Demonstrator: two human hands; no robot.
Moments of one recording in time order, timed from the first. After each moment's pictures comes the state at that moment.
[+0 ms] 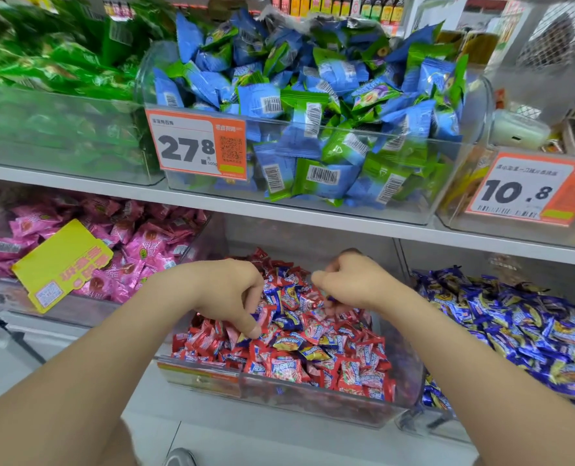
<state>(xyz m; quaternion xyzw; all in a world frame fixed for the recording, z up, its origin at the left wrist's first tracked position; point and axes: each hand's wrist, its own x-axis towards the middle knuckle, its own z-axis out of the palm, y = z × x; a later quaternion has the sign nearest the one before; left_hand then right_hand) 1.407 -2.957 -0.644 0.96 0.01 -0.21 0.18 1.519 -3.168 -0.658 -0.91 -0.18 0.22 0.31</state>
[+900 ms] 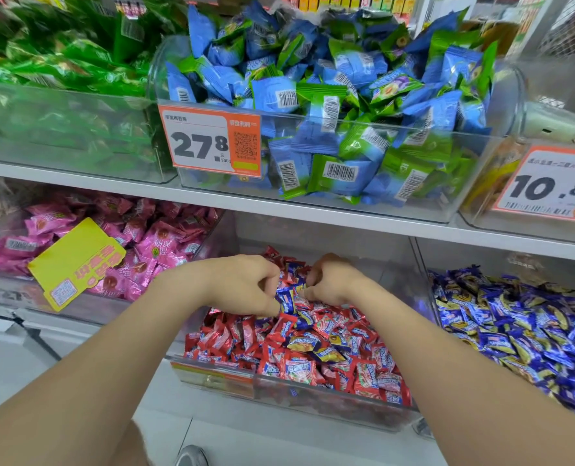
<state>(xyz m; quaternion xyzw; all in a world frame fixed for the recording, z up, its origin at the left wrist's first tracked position) 1.411 -2.954 -0.648 0.95 0.02 -0.17 0.24 1.547 -3.119 -0.702 -0.93 -0.27 0.20 0.15</state>
